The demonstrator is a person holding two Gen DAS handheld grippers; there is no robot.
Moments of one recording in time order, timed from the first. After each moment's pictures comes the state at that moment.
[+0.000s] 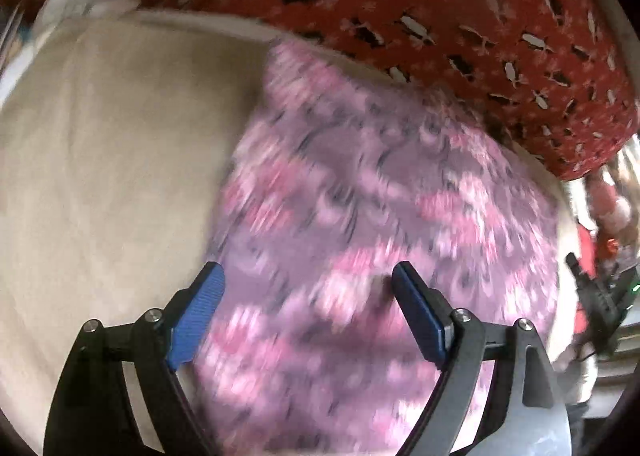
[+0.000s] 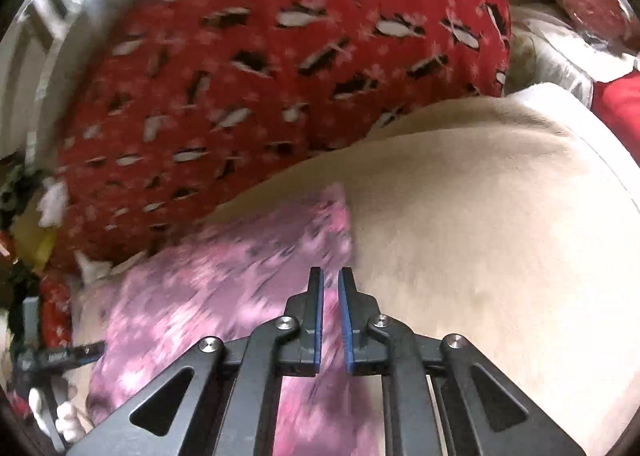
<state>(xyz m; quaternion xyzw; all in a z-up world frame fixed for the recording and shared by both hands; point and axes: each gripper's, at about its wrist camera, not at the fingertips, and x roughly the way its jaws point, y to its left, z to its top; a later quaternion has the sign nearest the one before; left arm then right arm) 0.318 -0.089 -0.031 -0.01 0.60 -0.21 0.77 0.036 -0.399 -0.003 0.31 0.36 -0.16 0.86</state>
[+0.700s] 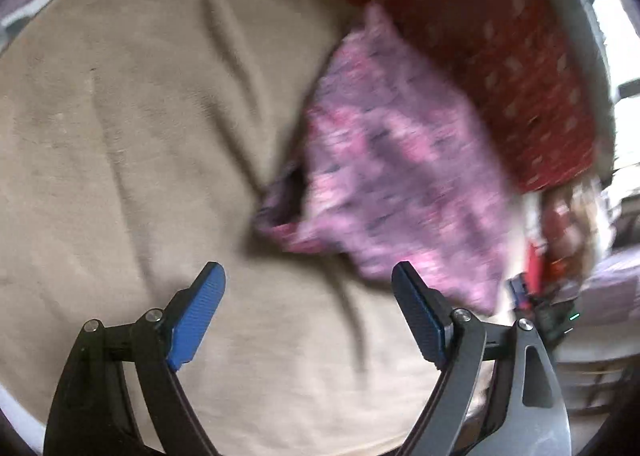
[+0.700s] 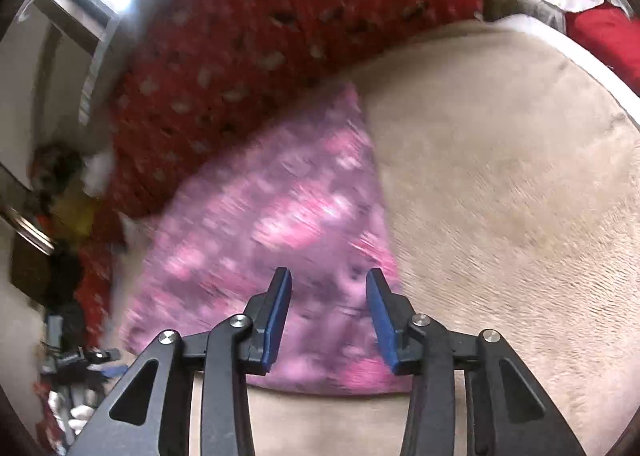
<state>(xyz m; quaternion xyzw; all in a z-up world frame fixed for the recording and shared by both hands) 0.181 0.019 -0.024 -0.16 0.62 -0.22 0.74 -0.035 -0.345 0.001 0.38 0.34 -0.10 0.85</state>
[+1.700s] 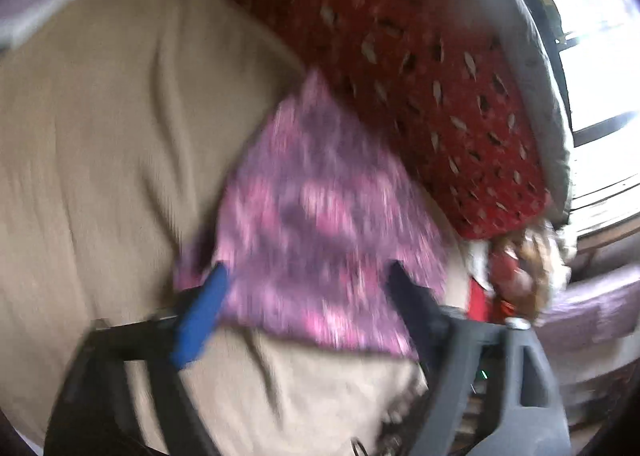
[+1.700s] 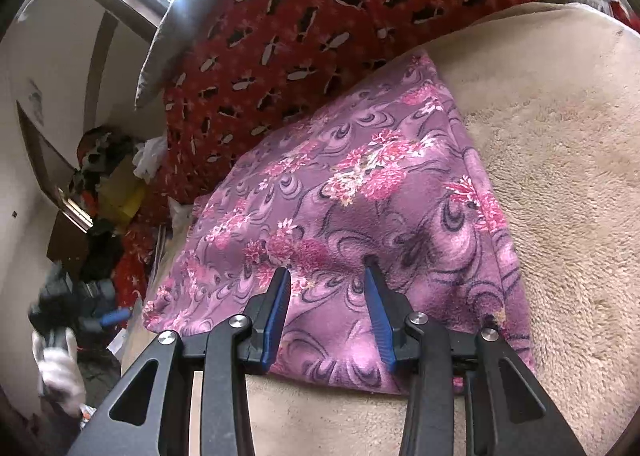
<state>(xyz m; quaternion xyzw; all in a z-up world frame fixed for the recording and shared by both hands) 0.236 0.005 0.030 -0.22 0.55 -0.24 0.77 -0.035 -0.306 -0.043 0.37 0.31 -0.03 0.88</state>
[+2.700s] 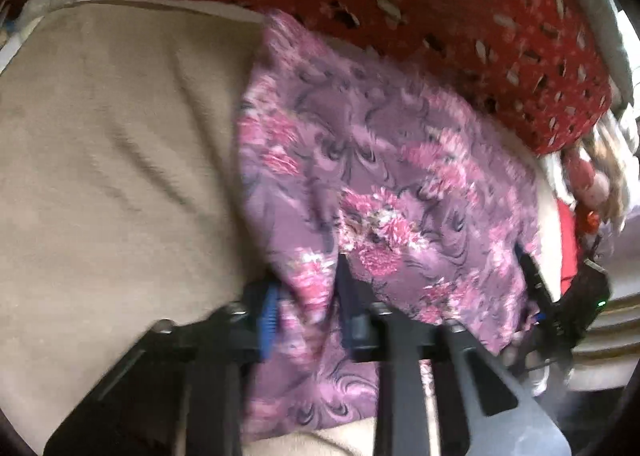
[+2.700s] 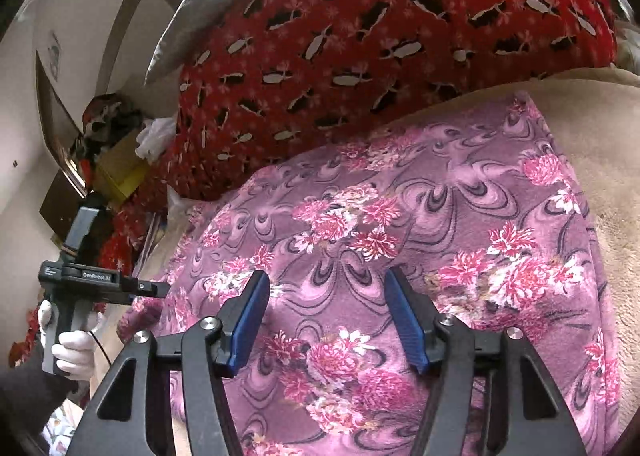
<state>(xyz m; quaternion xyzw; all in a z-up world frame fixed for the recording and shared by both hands) 0.294 -0.068 -0.021 -0.02 0.60 -0.26 0.76 0.053 -0.296 -0.036 0.29 0.31 -0.01 0.91</state>
